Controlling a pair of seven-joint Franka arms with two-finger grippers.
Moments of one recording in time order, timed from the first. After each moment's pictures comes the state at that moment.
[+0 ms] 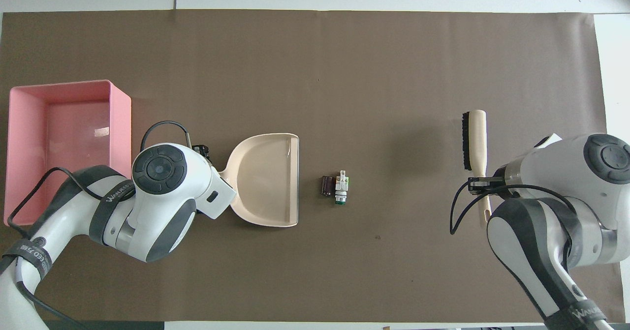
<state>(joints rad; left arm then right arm) -0.42 -0.01 -0.05 -2.30 0.14 2.25 1.00 0.13 -0.16 -0.02 -2.36 0.02 2.10 0.18</state>
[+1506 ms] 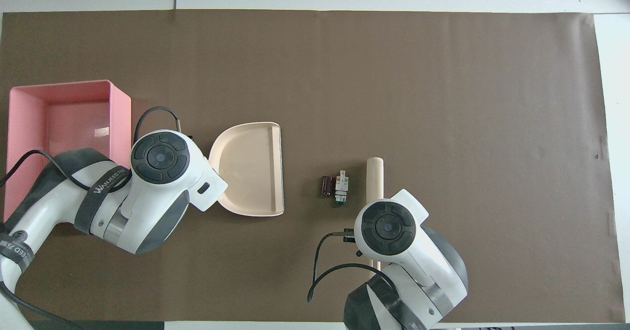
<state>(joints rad) -0.42 -0.01 -0.04 -2.21 0.28 2.12 1.00 0.68 -0.08 -0.01 -2.33 0.02 2.05 0.74</state>
